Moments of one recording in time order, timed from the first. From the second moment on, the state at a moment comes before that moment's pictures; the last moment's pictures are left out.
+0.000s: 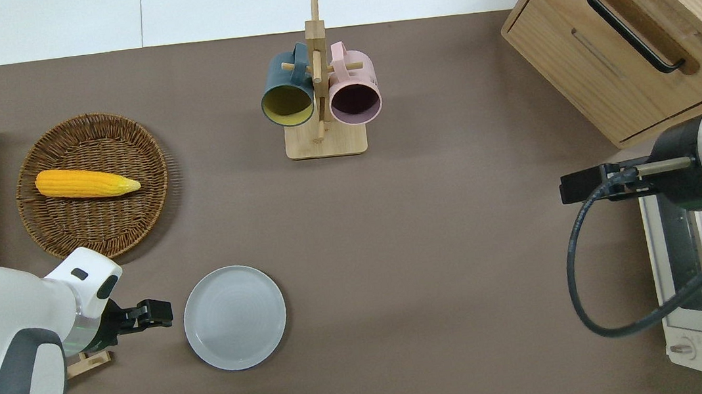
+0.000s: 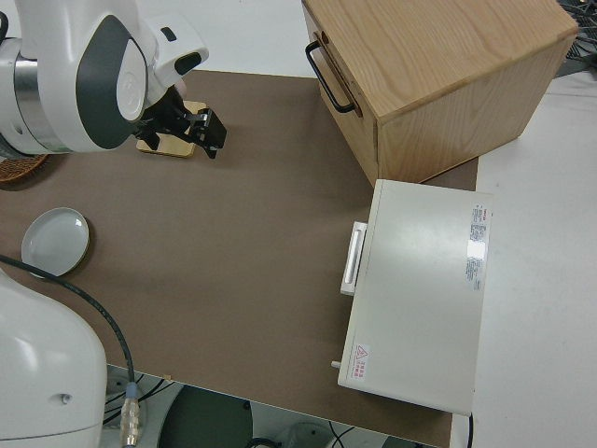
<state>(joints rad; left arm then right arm) 0.02 -0.18 -0.07 -2.33 -0.12 1.95 -0.16 -0.21 -0.06 0.37 -1.54 0.10 1.52 0.18</state>
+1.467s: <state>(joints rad) -0.04 -0.09 -0.09 -2.48 -0.12 2.16 -0.16 -0.21 -0.06 0.37 -1.54 0.10 1.52 0.18</state>
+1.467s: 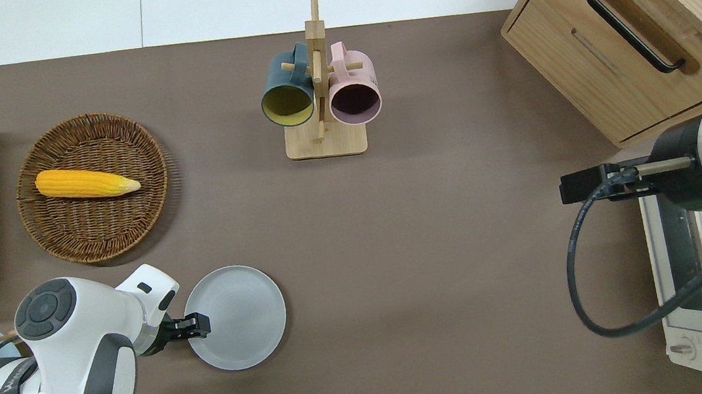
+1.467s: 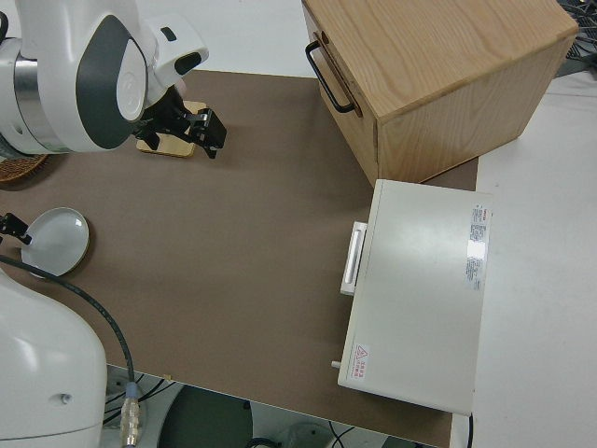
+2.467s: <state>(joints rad) -0.06 -0.10 -0.09 -2.50 -0.14 2.19 -0.16 -0.21 -0.06 0.37 -1.54 0.10 1.52 0.18</state>
